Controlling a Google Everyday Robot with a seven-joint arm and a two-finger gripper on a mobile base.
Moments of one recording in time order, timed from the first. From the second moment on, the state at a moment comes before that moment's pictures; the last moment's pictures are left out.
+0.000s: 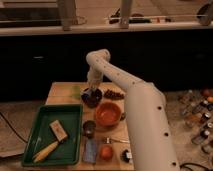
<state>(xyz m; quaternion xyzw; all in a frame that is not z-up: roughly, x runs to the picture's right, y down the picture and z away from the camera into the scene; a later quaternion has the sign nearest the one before) -0.079 0.004 0.932 -0.25 -0.24 -0.40 0.85</state>
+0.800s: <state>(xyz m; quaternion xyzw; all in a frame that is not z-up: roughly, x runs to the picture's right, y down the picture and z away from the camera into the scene) -0.075 0.055 0.909 -0.28 -0.28 -0.44 0.81</state>
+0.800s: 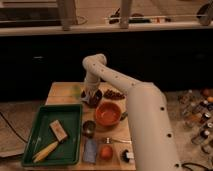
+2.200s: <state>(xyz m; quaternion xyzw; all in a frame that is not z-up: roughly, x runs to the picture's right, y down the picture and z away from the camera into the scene) -0.089 0.009 0.935 -0.24 -0.26 -0.43 0.83</state>
